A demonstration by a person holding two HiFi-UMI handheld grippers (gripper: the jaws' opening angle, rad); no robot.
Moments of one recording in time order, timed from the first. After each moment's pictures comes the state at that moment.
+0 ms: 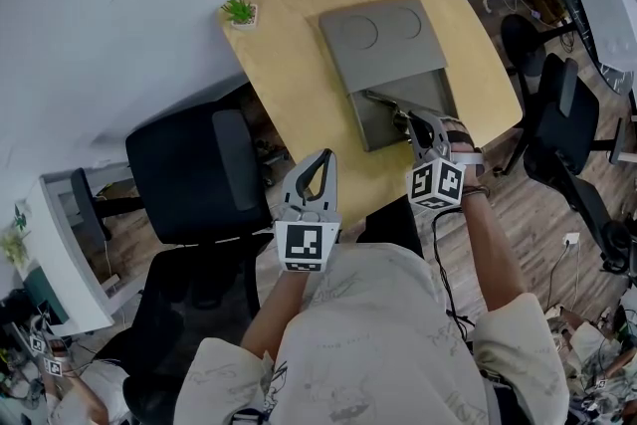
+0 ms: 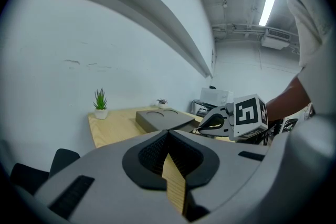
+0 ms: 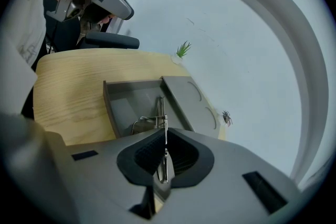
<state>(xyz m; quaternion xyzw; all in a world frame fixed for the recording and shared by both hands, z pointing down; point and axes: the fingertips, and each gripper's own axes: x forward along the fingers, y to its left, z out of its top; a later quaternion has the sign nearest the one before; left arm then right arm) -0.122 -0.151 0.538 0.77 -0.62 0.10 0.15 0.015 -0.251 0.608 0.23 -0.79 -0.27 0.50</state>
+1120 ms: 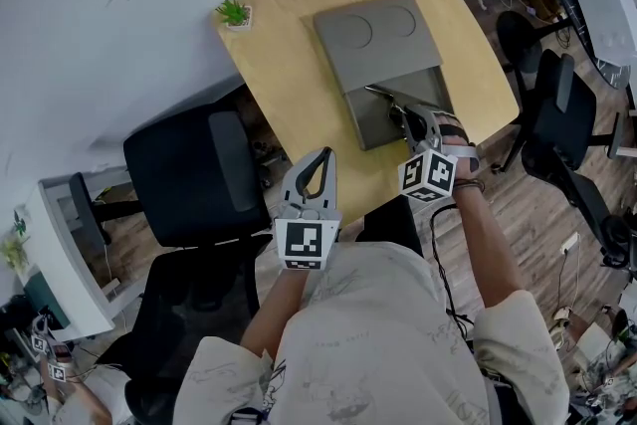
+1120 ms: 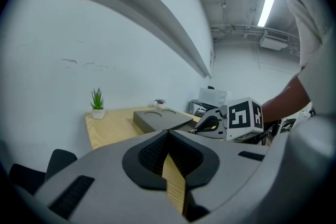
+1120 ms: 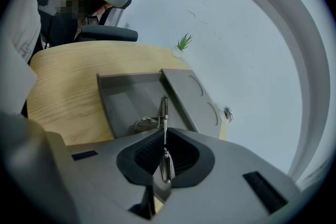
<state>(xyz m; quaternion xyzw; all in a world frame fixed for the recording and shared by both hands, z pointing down) -0.117 -0.155 0.540 0.77 -0.61 0.10 0.15 0.015 -0.260 0.621 0.24 -0.78 -0.26 0.53</state>
